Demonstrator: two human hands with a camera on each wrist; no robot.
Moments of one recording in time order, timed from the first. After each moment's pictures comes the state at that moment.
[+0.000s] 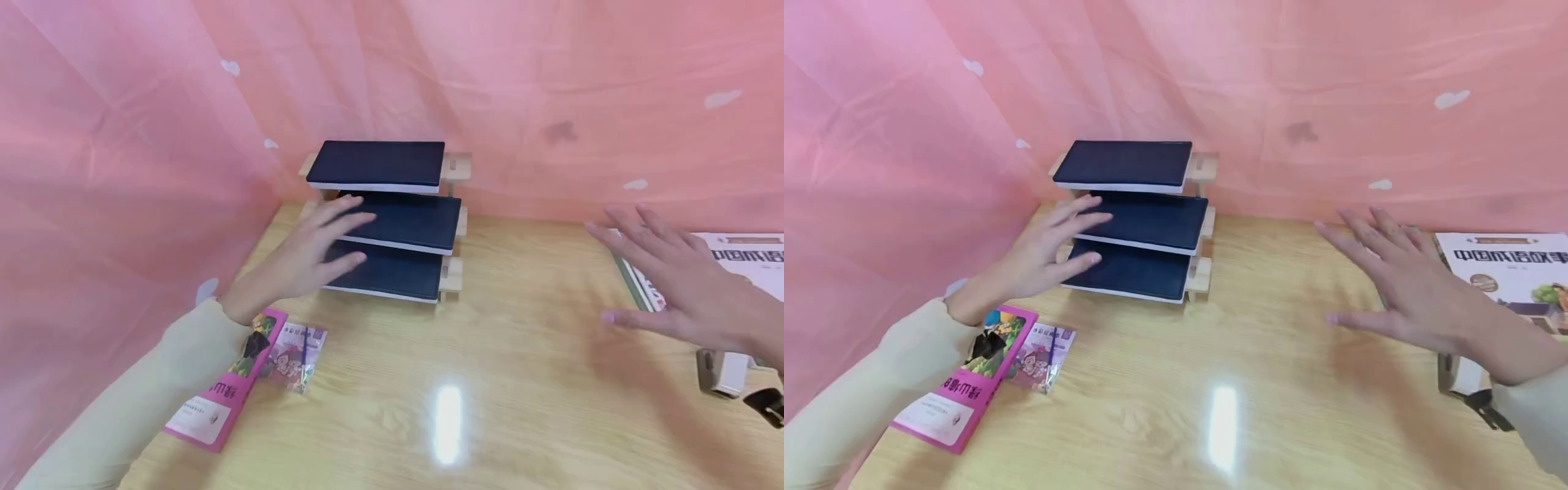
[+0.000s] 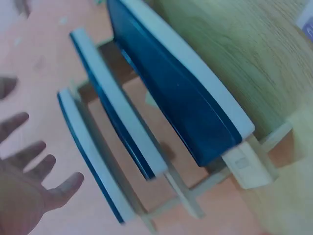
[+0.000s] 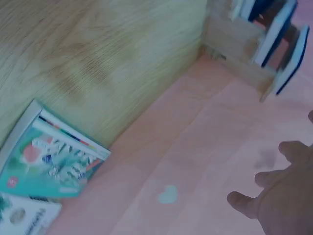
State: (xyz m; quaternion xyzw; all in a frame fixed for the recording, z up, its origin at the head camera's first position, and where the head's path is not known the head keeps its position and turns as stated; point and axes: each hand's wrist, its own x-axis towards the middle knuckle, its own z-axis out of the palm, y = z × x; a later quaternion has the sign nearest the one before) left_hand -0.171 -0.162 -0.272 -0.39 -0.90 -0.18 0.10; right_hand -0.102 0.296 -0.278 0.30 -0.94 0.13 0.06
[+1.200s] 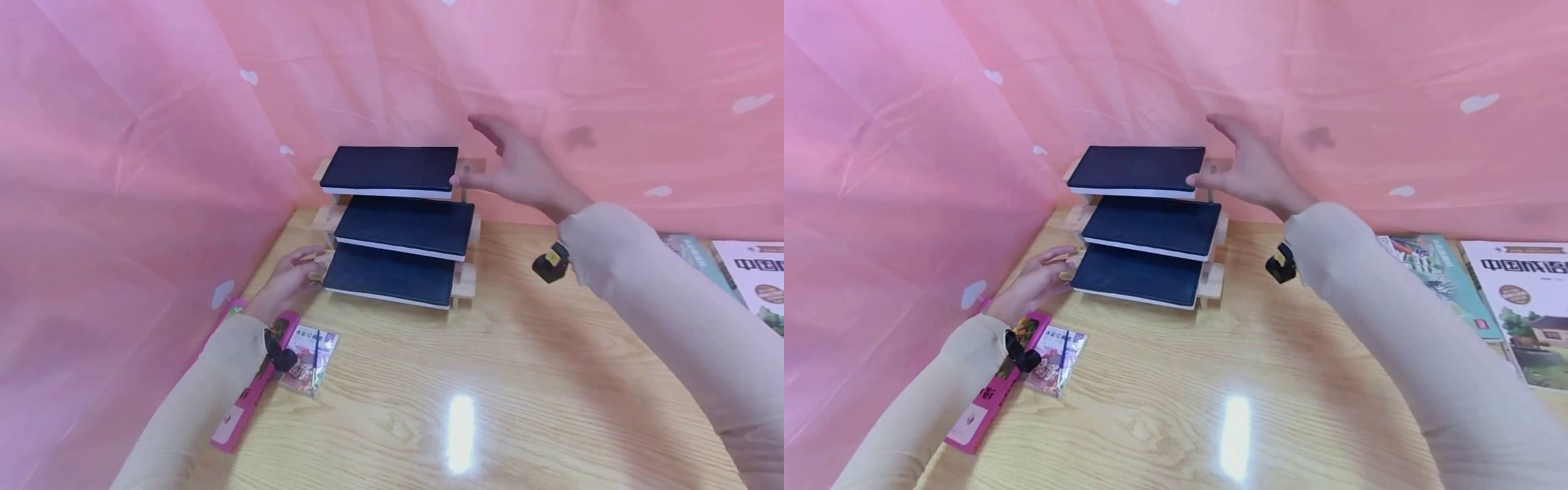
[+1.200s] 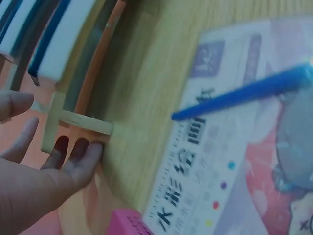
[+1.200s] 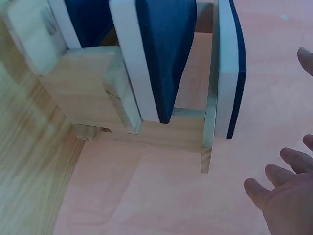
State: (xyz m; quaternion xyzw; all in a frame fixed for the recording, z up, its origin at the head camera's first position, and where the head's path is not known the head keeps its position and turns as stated) left_hand -0.221 -0.235 -0.399 0.08 -0.69 -0.71 -0.12; right_hand -0.252 0.151 -0.242 0.19 -0.90 0.40 0.02
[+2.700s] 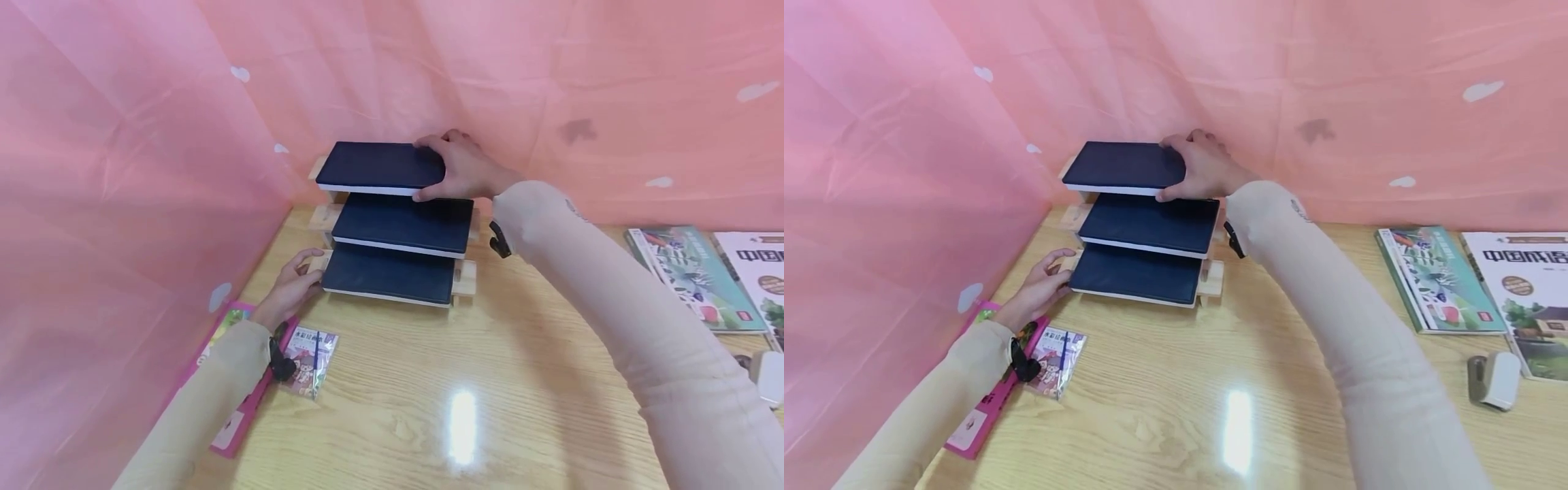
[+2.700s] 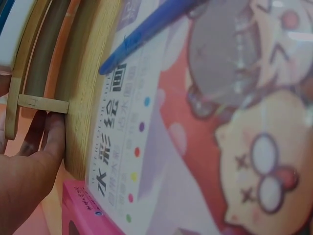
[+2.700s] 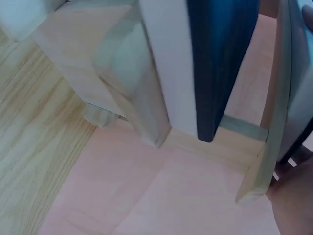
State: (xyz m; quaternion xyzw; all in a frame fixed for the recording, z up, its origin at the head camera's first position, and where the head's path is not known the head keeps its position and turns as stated) left_hand -0.218 -0.234 -0.417 0.03 -0.68 -0.73 -0.10; right_hand -0.303 0.107 -0.267 0.25 -0.94 0.22 0.01
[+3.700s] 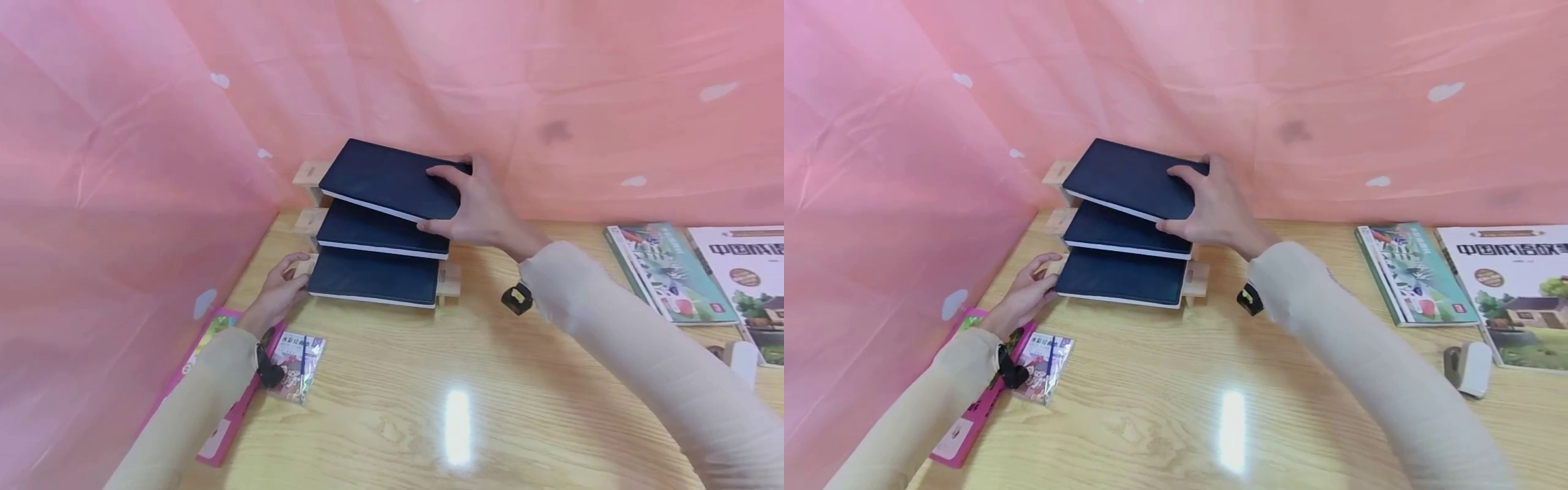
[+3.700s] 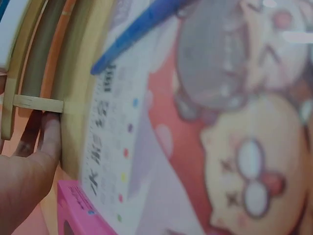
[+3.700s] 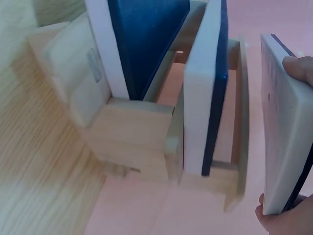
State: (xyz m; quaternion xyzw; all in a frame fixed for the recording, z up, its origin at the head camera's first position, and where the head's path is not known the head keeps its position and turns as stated) left_hand -0.218 -0.242 -0.414 0.05 -0.71 -0.69 -0.11; right_hand -0.216 0.122 -0.279 0.18 -0.94 0.27 0.11
